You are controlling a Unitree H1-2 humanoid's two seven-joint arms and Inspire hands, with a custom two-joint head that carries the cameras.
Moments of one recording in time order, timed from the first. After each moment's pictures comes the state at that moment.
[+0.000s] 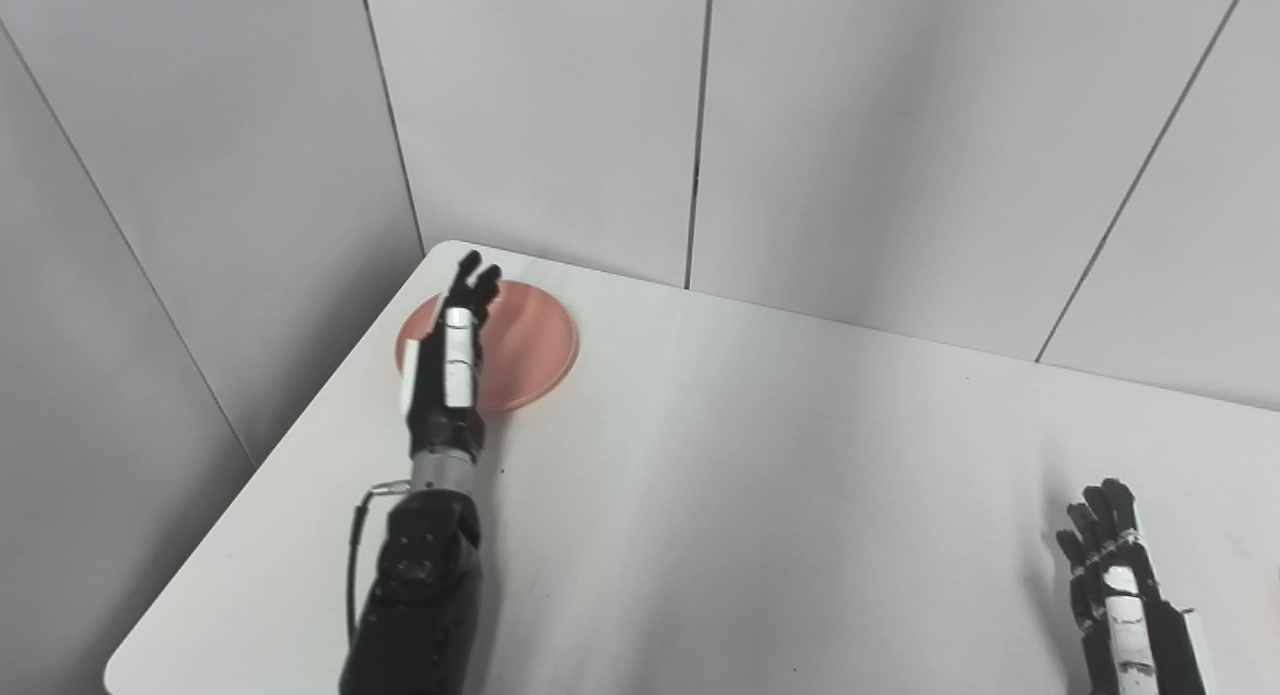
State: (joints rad) left arm -0.34 0.11 0.29 0.20 -0.13 -0.17 0.14; right arm -0.06 -0.10 -0.05 0.07 0.22 -0.26 0.17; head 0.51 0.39
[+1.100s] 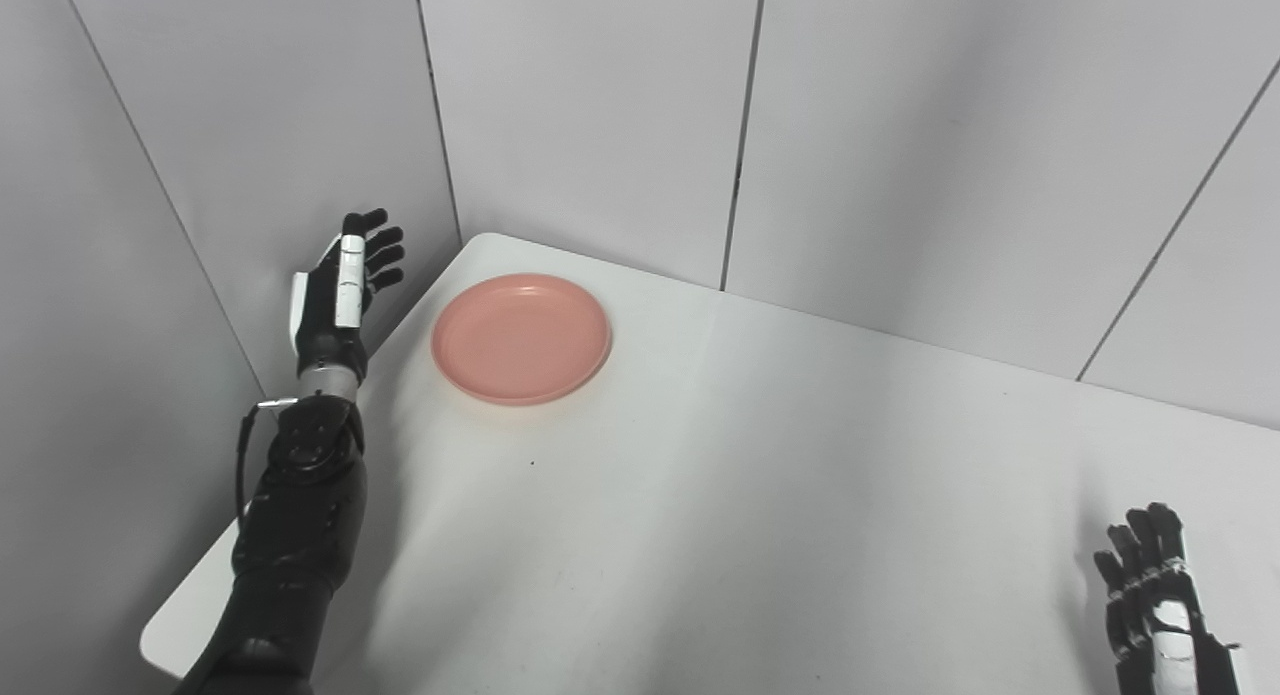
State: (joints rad) left arm -0.49 0.40 0.36 0.60 -0.19 -0.17 0.10; right arm -0.06 -0.11 -0.06 0.08 0.24 -0.29 0.19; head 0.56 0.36
